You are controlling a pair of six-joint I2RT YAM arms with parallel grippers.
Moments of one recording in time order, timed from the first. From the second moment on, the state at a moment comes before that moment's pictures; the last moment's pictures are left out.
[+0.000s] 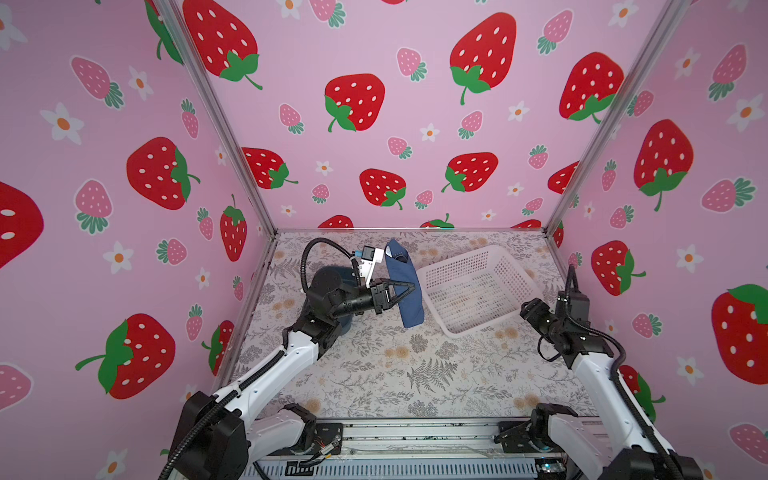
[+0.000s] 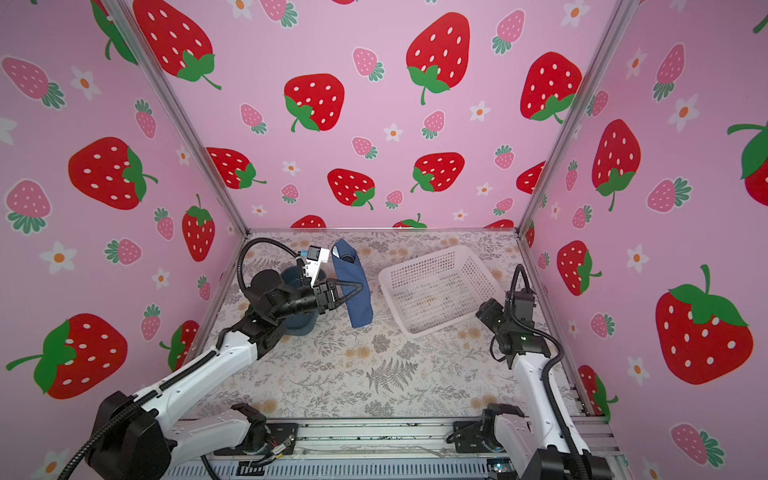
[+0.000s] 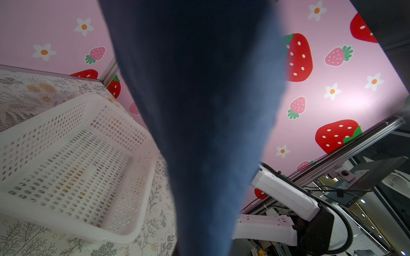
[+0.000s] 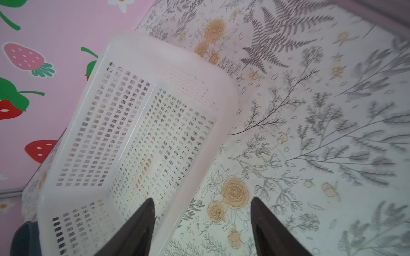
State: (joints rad) left arm -0.46 1.16 0.76 0.48 0.85 -0.81; right arm -0.01 0.96 0.59 -0.37 -0.12 0.67
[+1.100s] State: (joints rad) left arm -0.48 1.42 0.88 0.29 0.89 -0.77; right arm 0.40 1.67 1.05 -0.35 -0.40 0.15
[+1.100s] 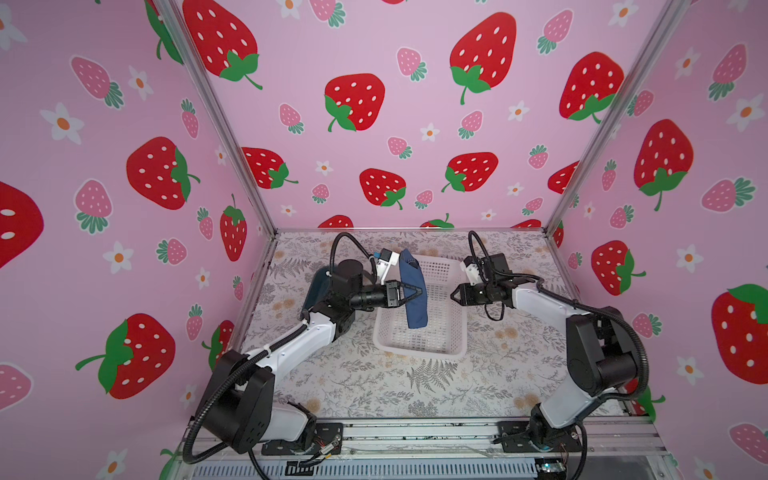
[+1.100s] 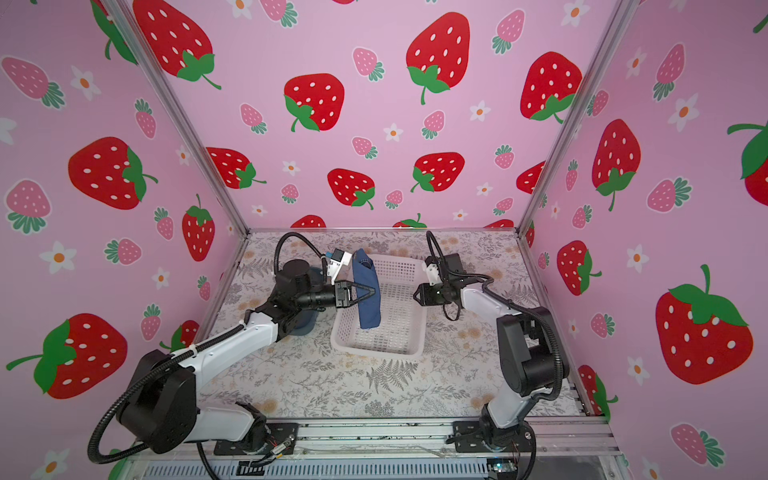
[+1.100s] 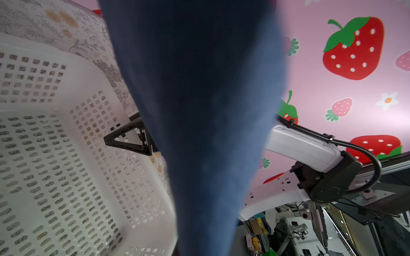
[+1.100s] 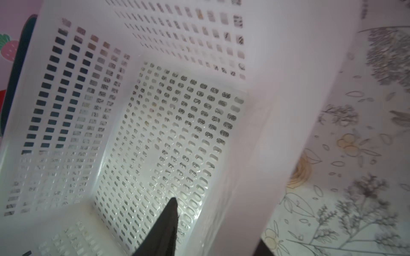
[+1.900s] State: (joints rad) left arm -0.60 1.93 1.23 -0.10 0.84 -0.69; right arm 0.38 1.18 0.69 -0.21 -0.15 0.35
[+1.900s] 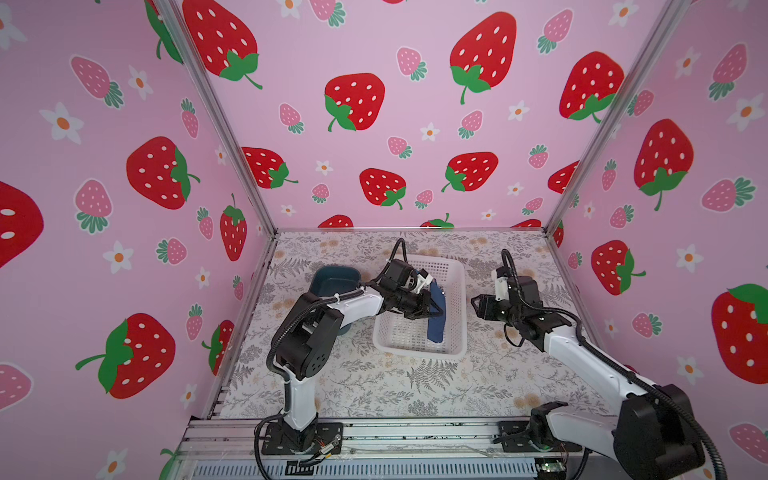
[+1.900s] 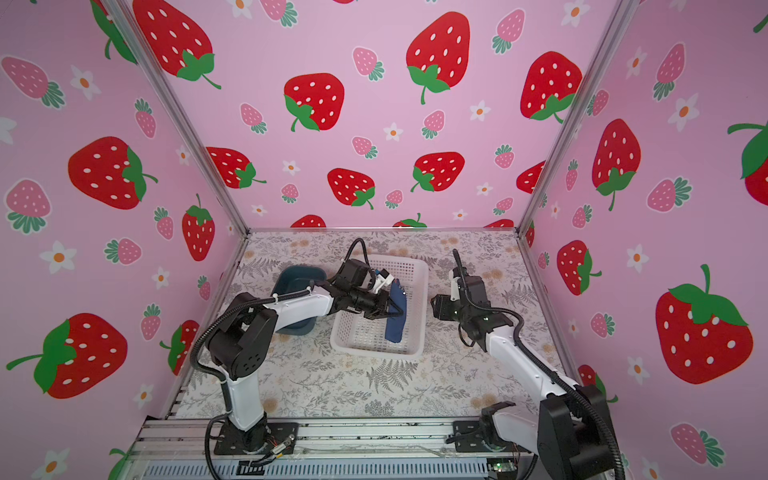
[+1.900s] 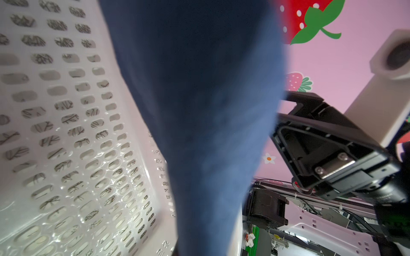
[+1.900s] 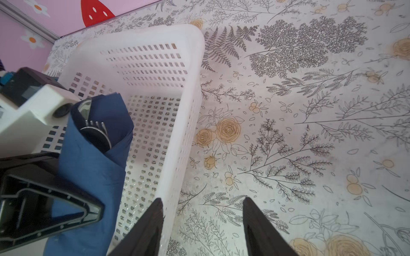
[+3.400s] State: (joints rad) left arm -0.63 2.18 1.34 -0.05 0.84 -0.81; right arm 0.38 1.10 0.62 -0.15 -0.19 0.43
